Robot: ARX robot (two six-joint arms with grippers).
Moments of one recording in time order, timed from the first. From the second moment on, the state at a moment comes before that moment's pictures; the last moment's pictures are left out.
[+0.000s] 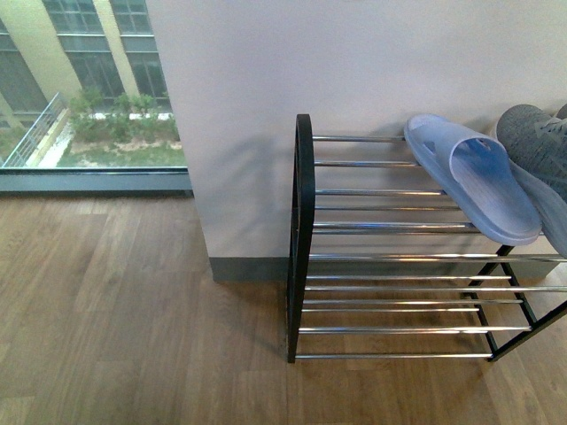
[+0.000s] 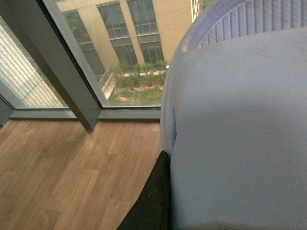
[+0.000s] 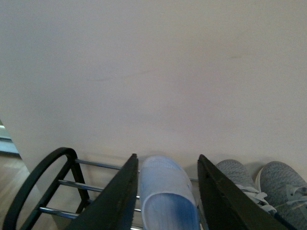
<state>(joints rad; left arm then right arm) 0.05 0.65 0.12 0.33 -0.16 0.19 -0.17 1.59 0.42 1.18 -0.17 -0.04</state>
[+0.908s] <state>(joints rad) 0.05 0.65 0.12 0.33 -0.16 0.19 0.00 0.91 0.04 0.85 0.00 -0.01</state>
